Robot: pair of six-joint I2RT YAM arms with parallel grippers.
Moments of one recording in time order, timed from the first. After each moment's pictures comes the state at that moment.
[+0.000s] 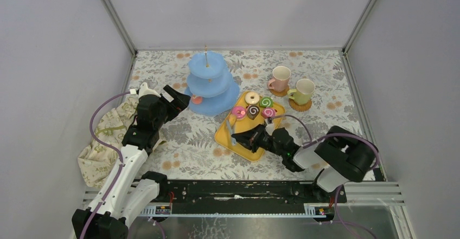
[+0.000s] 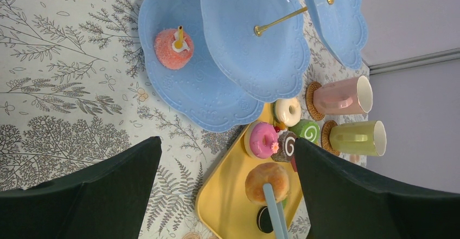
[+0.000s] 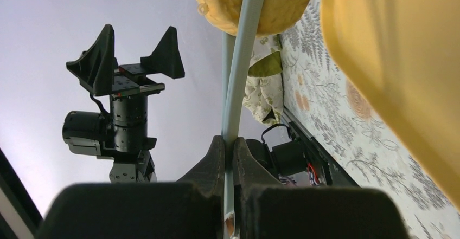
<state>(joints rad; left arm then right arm) -0.20 0.82 0.68 -0.28 -0.02 -0.81 0.86 1.52 0.21 1.13 -0.14 1.76</state>
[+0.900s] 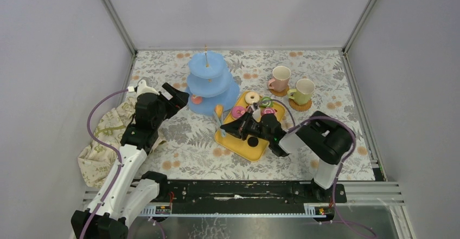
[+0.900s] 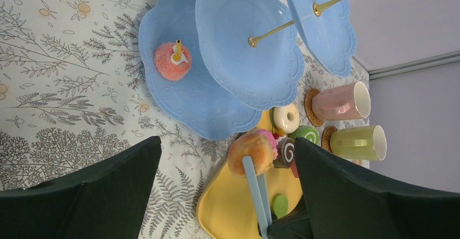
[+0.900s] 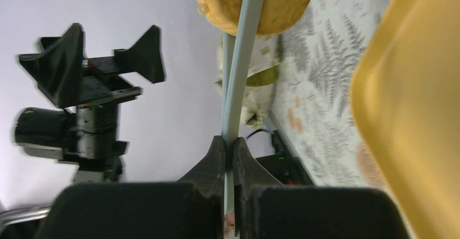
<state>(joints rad) -0.20 0.82 0.71 -0.29 -0.04 -0.78 0.80 1.85 0.49 1.25 -0.35 1.63</state>
